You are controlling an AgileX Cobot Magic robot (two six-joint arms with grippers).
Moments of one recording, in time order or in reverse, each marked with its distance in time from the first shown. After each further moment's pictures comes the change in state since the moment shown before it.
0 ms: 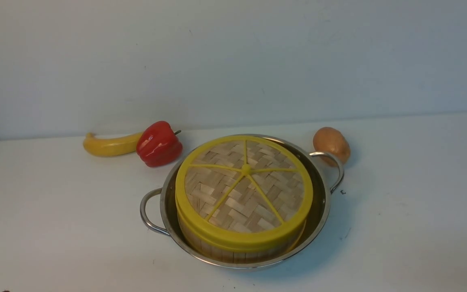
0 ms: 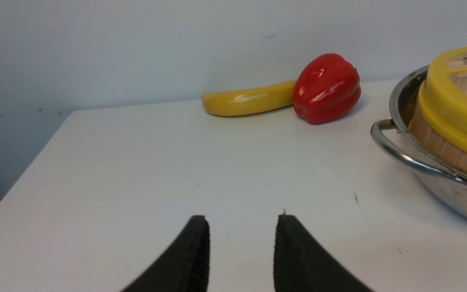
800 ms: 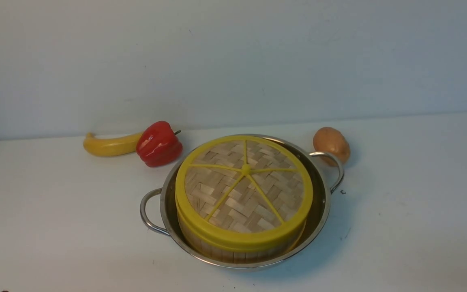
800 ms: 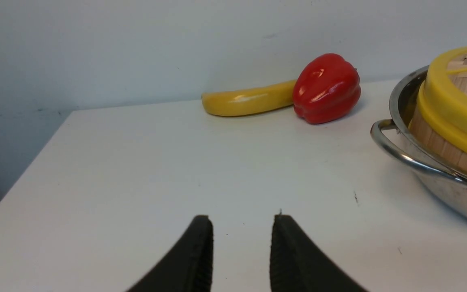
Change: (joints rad) right arm 0.000 0.000 0.000 0.000 0.000 0.003; left arm 0.000 0.000 0.000 0.000 0.000 0.000
